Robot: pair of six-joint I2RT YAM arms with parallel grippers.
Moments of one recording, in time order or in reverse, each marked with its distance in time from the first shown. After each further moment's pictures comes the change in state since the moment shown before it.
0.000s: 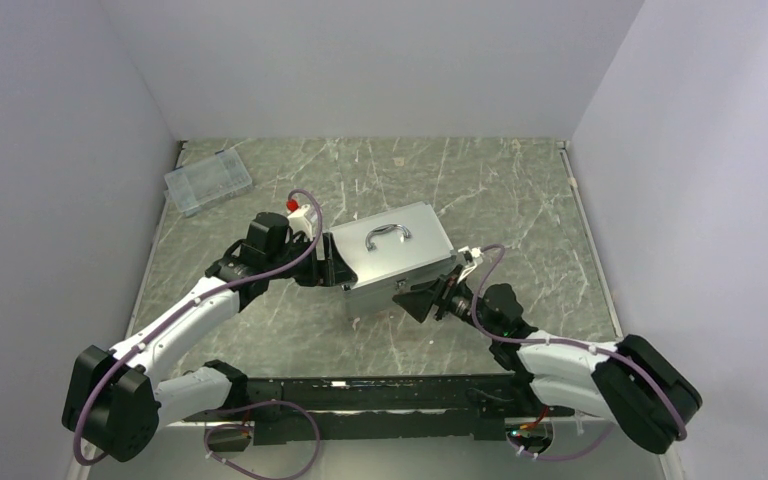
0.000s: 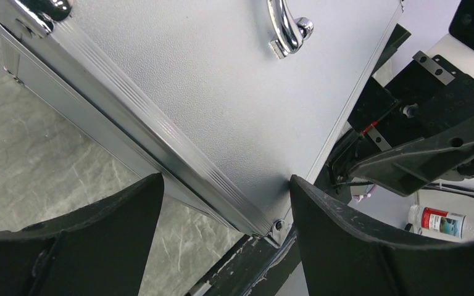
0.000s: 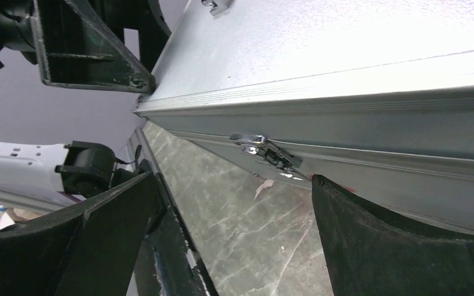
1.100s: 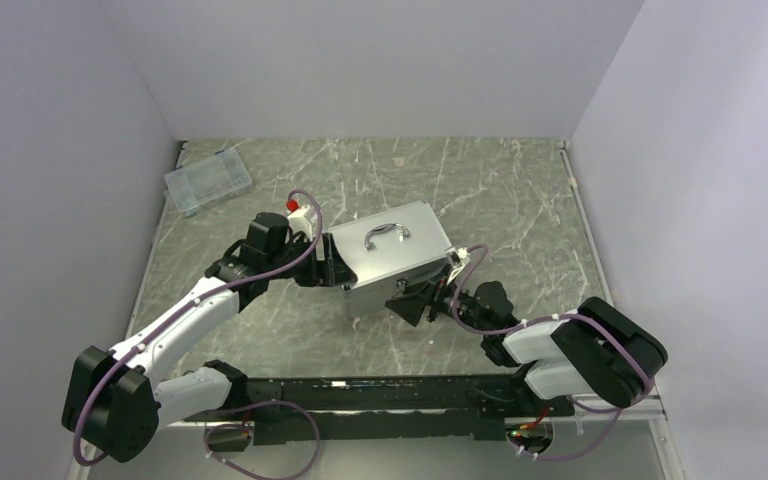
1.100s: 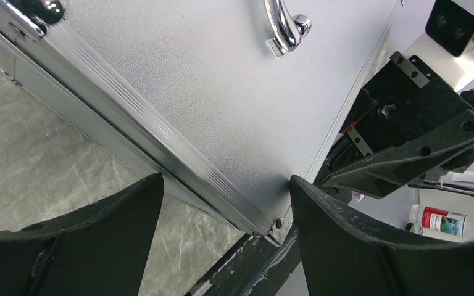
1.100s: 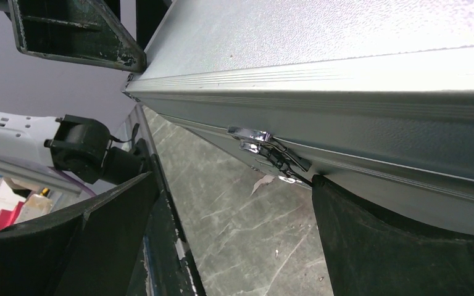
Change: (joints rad) left arm 0.000 -0.003 0.000 -0.004 0.000 0.003; right arm 0.010 0.295 0.013 0.281 -0.088 -0.044
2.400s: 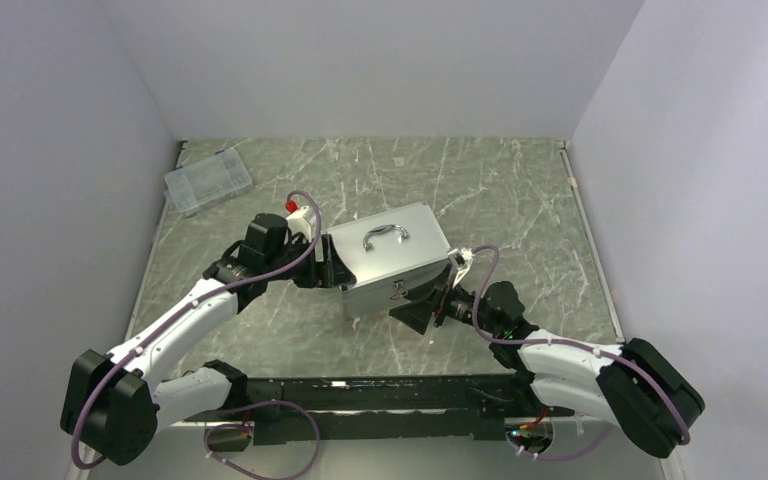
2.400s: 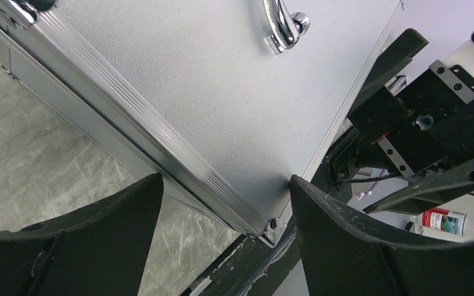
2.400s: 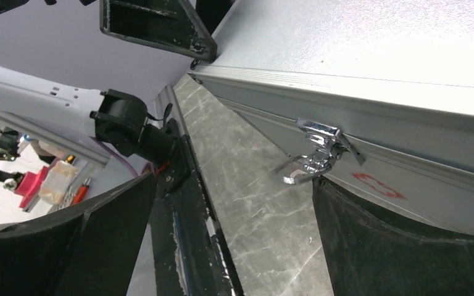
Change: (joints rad) left arm 0.000 -0.015 -0.002 -0.019 -0.002 0.001; right arm -0.006 -0.280 0.009 -0.274 -0.109 -0.028
